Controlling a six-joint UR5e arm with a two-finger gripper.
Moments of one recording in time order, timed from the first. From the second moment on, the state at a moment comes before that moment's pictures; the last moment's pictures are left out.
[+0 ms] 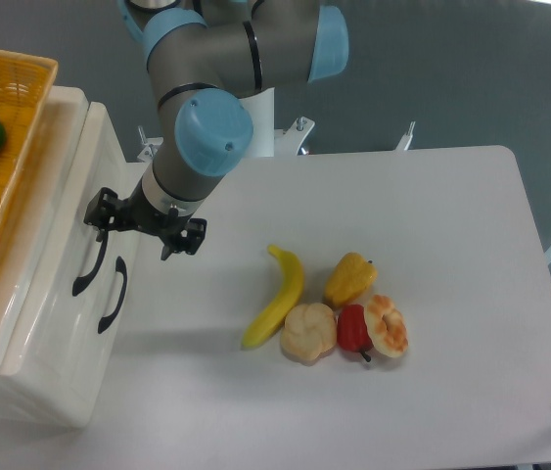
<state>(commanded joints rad) 2.27 -1.80 -1.59 -1.45 1.06 0.36</state>
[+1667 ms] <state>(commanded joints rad) 2.26 -1.86 -1.58 -1.43 1.05 0.37</state>
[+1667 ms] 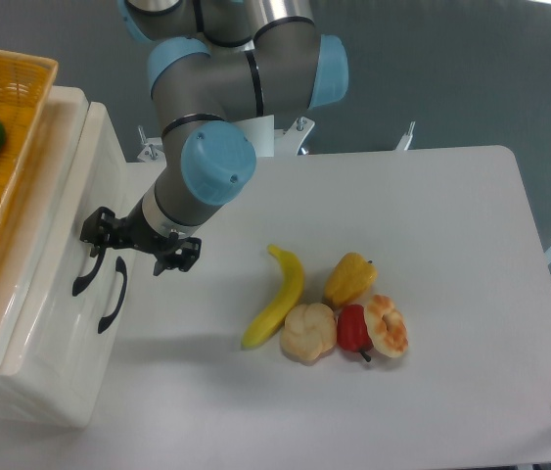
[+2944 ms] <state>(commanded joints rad) 2.24 -1.86 -1.57 -1.40 1.16 0.38</state>
